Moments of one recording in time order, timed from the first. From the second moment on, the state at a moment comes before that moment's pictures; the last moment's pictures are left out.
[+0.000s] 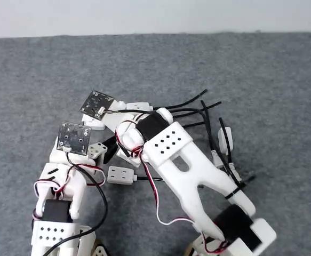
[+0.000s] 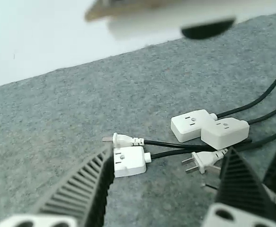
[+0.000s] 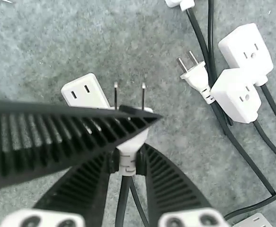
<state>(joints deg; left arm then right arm) -0.3 -75.6 79.2 35.1 -4.7 -42.8 -5.0 5.8 78.0 21.3</state>
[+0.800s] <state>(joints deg) -0.5 -76.2 80.6 34.5 -4.3 -42.7 -9.0 5.9 78.4 21.3</state>
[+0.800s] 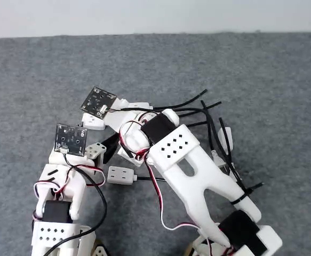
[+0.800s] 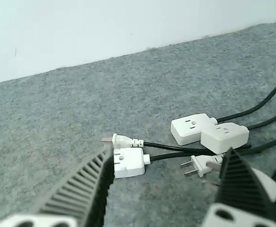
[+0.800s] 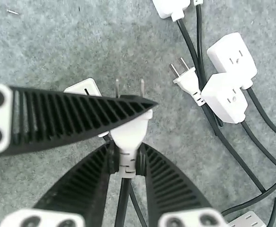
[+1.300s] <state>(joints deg) 5.2 -75.6 84.0 33.5 -11.9 -42.5 -13.8 6.2 79.5 21.3</state>
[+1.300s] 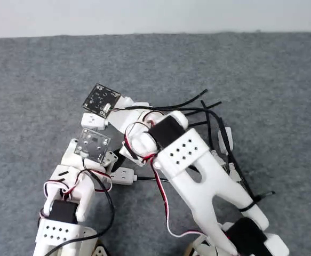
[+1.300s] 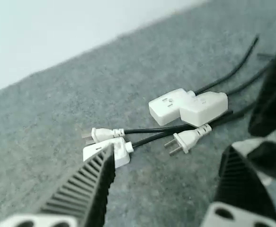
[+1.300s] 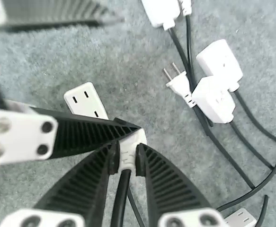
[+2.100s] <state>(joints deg) -2.8 -75.6 84.1 31.9 -4.3 -43.1 -9.9 7.8 79.2 21.3</state>
